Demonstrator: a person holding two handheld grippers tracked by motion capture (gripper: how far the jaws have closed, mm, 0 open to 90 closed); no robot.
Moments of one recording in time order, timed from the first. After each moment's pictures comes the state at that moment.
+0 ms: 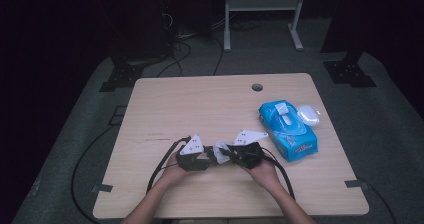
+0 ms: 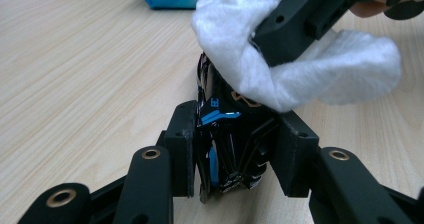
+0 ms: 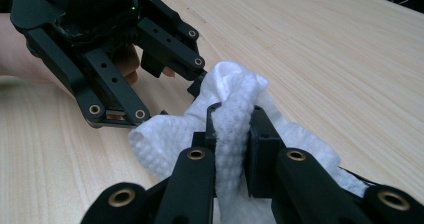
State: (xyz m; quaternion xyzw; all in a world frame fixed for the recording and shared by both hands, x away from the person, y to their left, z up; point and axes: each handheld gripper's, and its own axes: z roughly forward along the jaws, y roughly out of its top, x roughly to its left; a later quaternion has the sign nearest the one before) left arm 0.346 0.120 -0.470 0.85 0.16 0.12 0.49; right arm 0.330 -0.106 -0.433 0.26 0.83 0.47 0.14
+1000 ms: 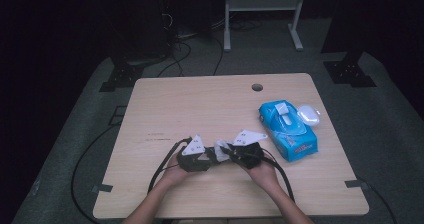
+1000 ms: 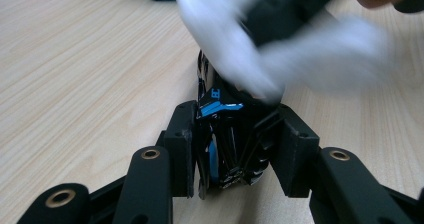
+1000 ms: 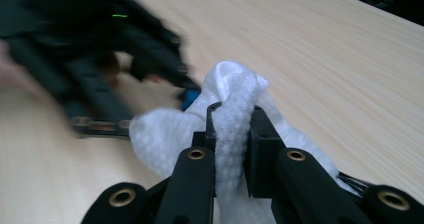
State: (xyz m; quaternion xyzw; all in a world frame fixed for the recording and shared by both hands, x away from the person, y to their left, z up) left arm 0.345 0.116 -0.473 0.85 0.17 0.12 0.48; right arm 0.329 -0.107 -0.434 0.28 0.82 0.46 0.17
